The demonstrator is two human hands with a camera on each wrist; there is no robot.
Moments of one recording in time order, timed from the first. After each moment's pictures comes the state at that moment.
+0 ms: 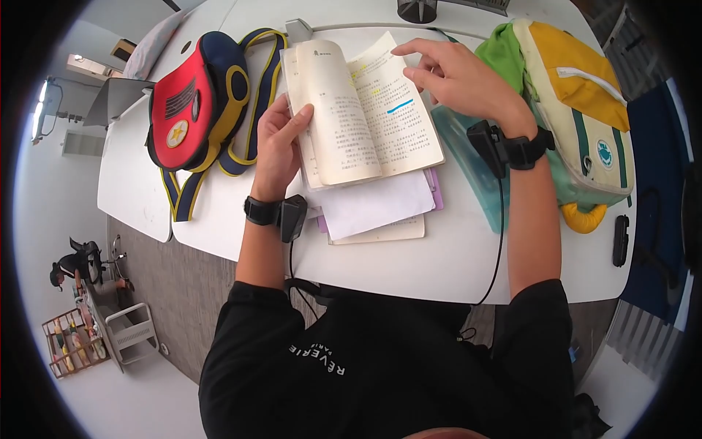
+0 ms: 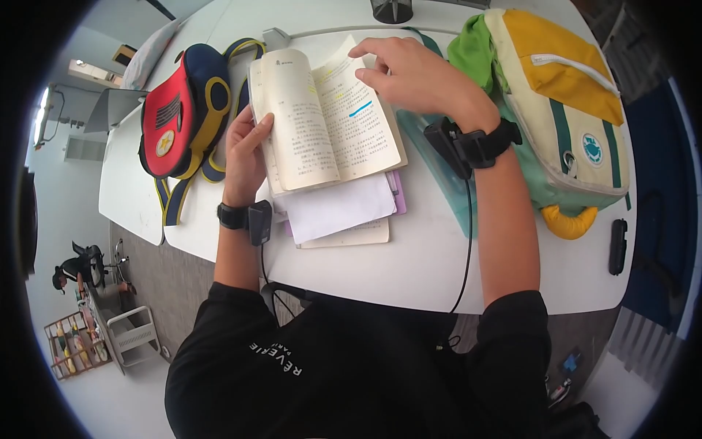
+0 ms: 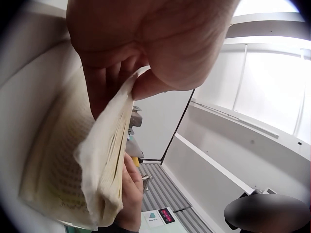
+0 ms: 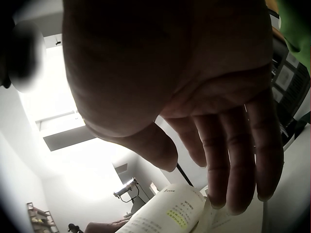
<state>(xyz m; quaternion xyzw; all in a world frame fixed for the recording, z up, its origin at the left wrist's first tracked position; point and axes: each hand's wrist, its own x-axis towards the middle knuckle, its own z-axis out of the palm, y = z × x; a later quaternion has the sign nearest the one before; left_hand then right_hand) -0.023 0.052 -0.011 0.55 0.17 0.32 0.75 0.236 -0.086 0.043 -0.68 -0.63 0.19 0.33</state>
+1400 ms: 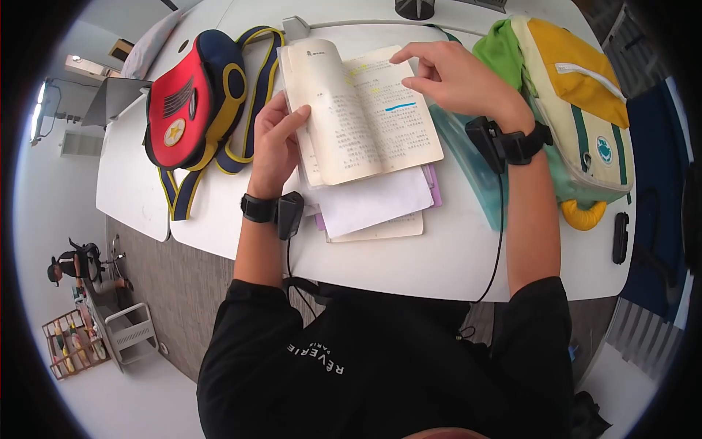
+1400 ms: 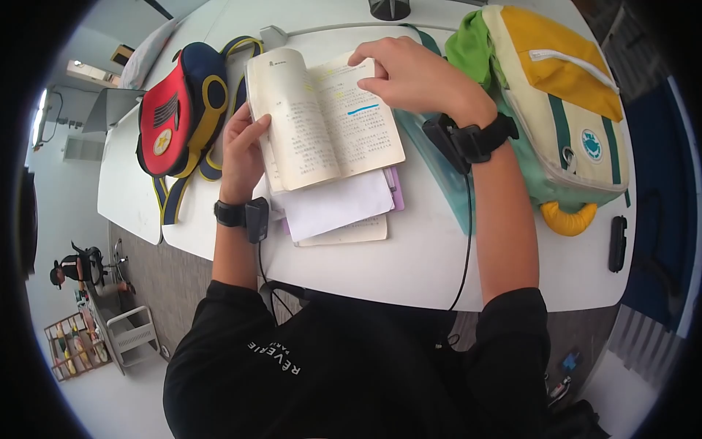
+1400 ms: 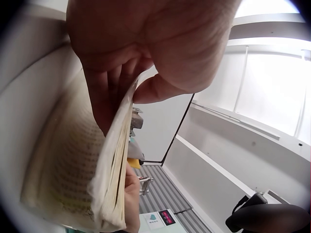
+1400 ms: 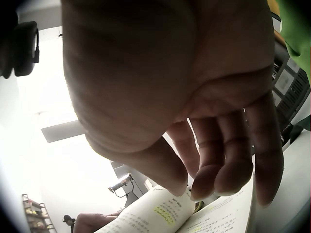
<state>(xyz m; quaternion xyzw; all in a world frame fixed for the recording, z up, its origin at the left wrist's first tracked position) -0.025 0.052 -0.009 0.55 0.17 0.31 0.76 0.240 -0.086 0.036 -0.66 -0.66 0.17 0.31</state>
